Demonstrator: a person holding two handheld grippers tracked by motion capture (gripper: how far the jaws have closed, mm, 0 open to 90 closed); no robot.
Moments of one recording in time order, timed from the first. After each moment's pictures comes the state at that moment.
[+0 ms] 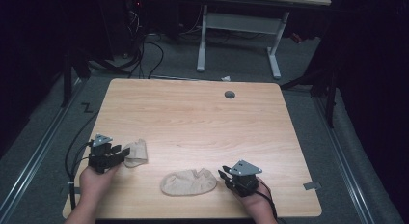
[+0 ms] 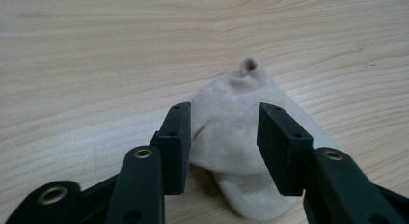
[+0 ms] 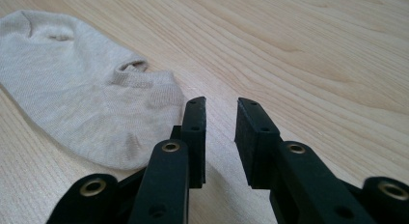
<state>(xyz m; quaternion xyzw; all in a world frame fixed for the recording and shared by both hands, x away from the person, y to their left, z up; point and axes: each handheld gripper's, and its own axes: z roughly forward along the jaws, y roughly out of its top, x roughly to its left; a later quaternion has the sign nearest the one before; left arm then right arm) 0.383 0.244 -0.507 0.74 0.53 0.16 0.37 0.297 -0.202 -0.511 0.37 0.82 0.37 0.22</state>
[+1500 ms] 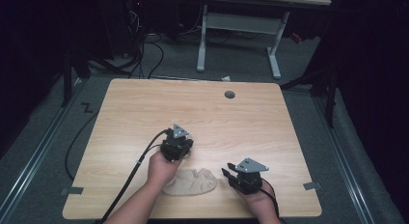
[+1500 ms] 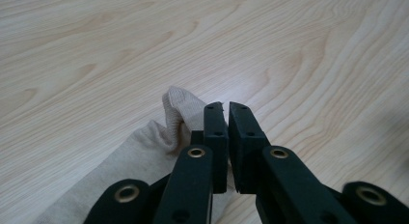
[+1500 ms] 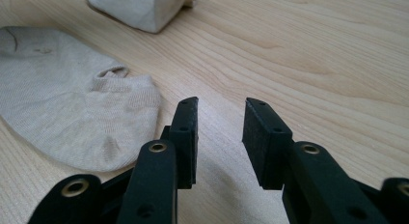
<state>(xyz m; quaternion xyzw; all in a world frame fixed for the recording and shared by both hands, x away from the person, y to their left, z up) 0.405 0.032 -0.487 0.82 0.38 0.13 0.40 0.301 -0.216 -0.513 0.40 0.80 0.39 0.21</state>
